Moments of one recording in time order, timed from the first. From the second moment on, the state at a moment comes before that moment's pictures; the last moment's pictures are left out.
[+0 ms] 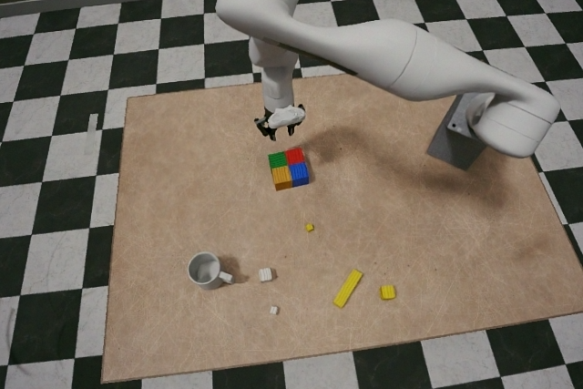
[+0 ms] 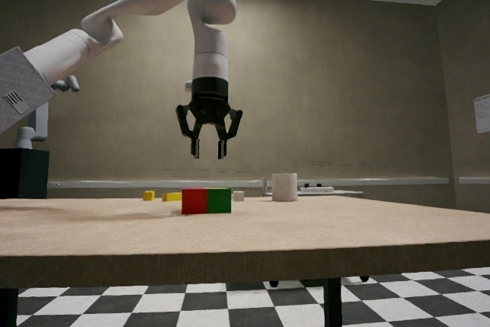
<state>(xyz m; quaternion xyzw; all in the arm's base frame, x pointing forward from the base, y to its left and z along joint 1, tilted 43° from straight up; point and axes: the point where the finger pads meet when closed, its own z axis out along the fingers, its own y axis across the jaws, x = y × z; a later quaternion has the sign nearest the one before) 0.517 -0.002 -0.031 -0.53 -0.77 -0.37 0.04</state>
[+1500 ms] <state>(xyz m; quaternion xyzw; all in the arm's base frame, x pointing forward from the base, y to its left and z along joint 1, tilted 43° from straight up) 0.556 0.054 0.035 0.11 -0.92 -0.30 -0.22</state>
